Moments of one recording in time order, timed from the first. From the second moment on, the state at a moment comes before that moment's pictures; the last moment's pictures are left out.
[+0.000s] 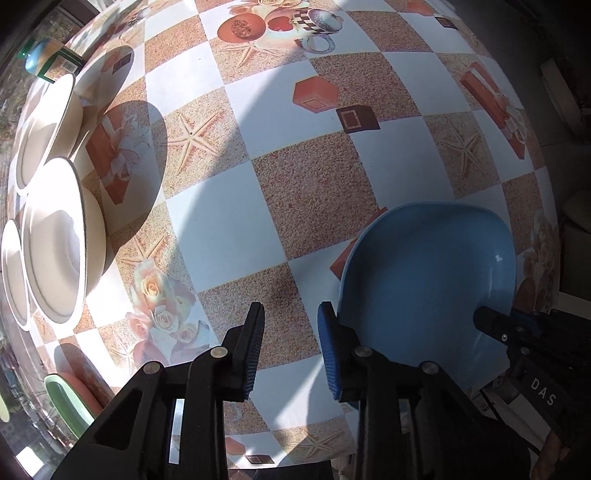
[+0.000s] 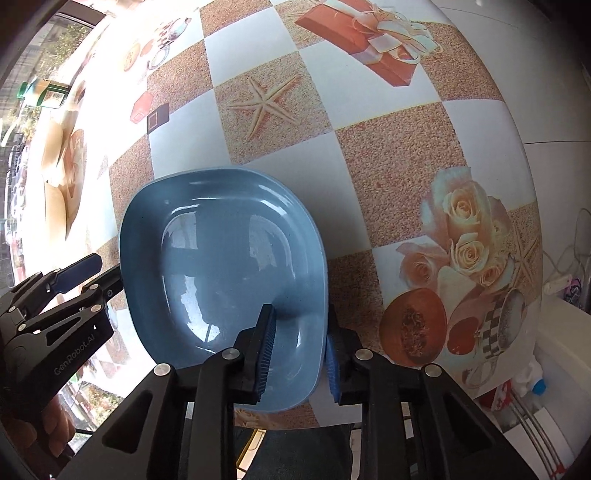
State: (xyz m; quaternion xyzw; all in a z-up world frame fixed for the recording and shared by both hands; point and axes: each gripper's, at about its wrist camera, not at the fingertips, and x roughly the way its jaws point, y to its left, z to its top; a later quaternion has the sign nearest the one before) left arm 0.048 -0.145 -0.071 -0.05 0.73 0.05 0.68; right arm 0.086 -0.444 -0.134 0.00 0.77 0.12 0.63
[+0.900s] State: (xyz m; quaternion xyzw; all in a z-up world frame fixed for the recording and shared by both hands) left arm 0.031 -0.210 -0.061 0.03 0.74 -0.02 0.67; right arm 0.075 -0.446 -0.132 -0.01 0.79 0.12 0.61
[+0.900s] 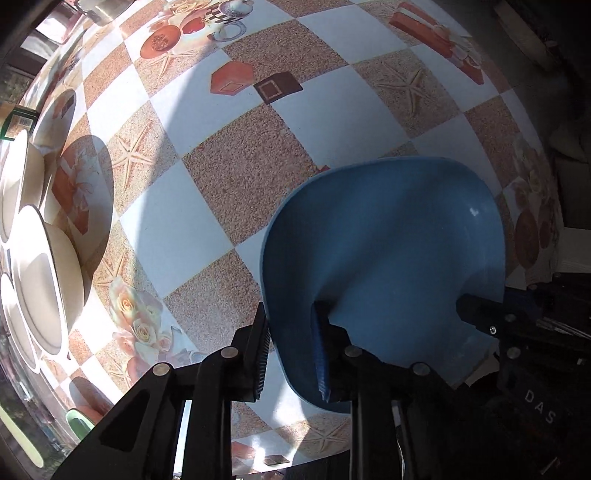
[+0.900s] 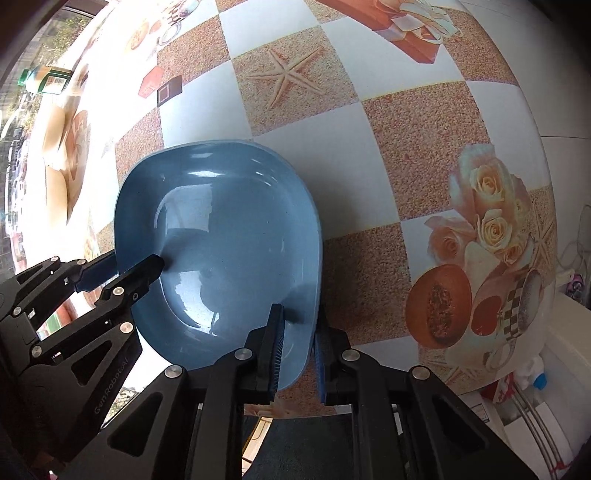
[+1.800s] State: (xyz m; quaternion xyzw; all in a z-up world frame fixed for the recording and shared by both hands) left arm -0.067 -0.077 -0.007 -0.02 0.72 0.05 0.69; right arm 0.031 -0.343 -0.103 -0.14 0.78 0.24 0.56
